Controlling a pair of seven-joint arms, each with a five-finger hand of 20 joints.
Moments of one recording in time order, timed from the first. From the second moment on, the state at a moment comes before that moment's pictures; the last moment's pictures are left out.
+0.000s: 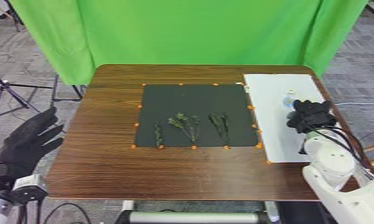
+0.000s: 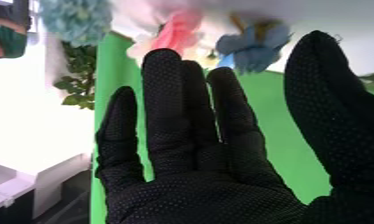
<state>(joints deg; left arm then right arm) 142.1 -61.2 -120.4 -127.4 46.3 -1.0 1.5 -93.0 -48.8 75.1 -98.8 -150.4 -5.7 28.8</state>
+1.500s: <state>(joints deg) 142.5 -59.0 -127.2 -128.5 45.6 -1.4 1.6 -70.2 -69.0 46.8 -101.4 -149.1 0.3 11.3</state>
